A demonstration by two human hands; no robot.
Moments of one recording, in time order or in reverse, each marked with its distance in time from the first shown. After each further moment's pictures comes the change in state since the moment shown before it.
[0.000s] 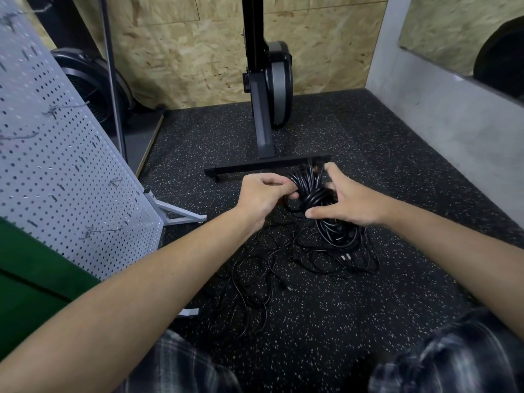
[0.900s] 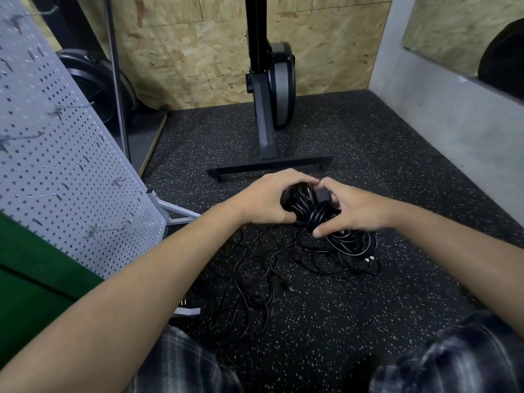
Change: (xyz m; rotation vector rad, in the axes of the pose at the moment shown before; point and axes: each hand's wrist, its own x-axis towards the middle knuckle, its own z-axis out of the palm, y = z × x) left_hand 0.014 0.014 -0.026 0.926 -0.556 0.607; right_hand -0.003 0.003 -0.004 -0.187 -0.112 0.065
